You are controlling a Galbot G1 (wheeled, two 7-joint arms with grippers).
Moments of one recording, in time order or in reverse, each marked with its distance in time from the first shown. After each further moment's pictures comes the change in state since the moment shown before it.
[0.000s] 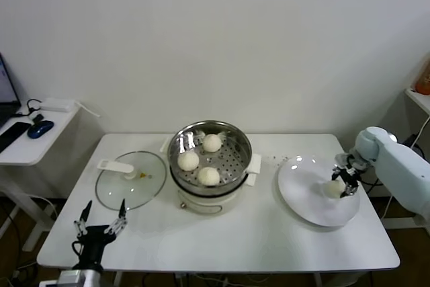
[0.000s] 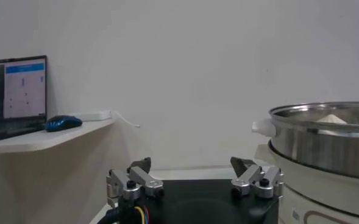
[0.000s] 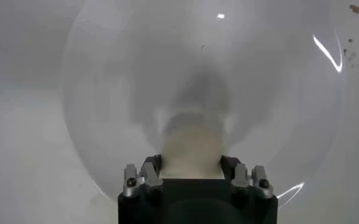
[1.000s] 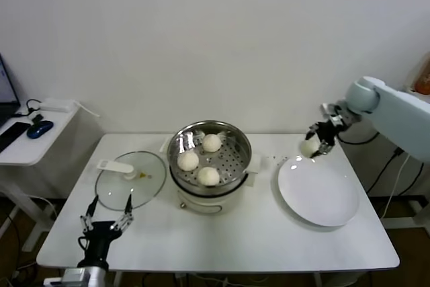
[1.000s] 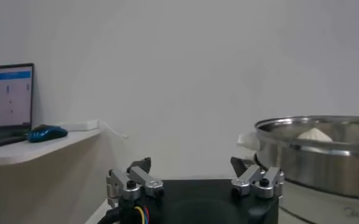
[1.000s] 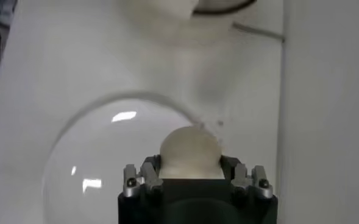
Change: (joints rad) left arm -0.002 0.003 0.035 -0.028 0.001 -0.012 0.007; right arm 0.576 -0.026 -0.629 0.281 0.716 -0.267 0.032
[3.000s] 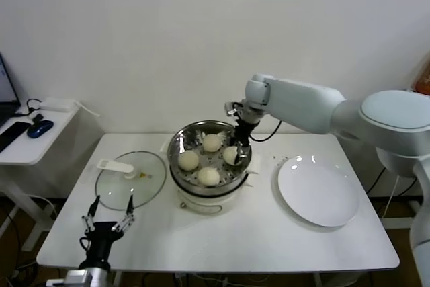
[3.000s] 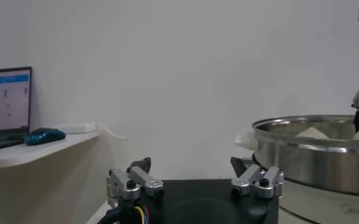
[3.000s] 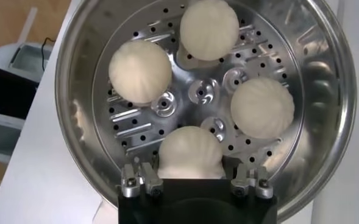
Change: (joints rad) left arm -0.003 -0.002 0.003 0.022 0.015 -0.032 0.002; right arm 0.064 0.542 -0.337 -0.197 0.359 -0.136 0.045
